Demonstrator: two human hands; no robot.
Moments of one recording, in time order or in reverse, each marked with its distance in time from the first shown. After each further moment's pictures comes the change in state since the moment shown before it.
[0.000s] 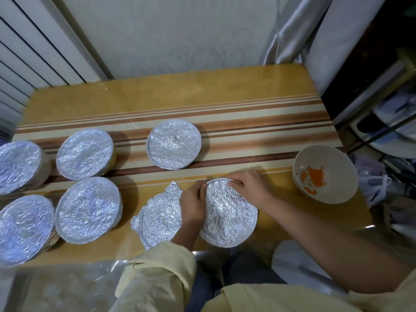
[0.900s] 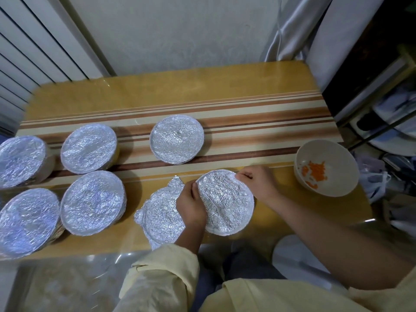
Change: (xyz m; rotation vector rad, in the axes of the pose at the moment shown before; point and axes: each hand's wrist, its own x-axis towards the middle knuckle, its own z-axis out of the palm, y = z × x) left_hand -0.020 -0.006 0.001 -0.049 0.276 -0.174; right_hand -0.013 0.001 -0.002 0.123 0.094 0.163
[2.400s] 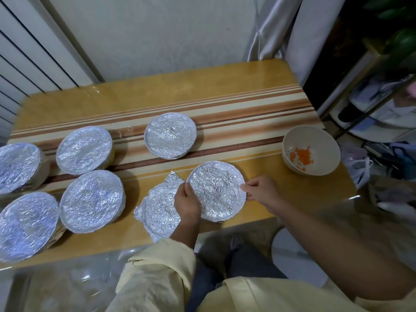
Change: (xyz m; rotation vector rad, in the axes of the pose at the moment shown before) left_hand -0.008 -0.018 -0.011 -0.176 -0.117 -0.202; right_hand -0.061 0.020 0.014 0.342 -0.009 0.483
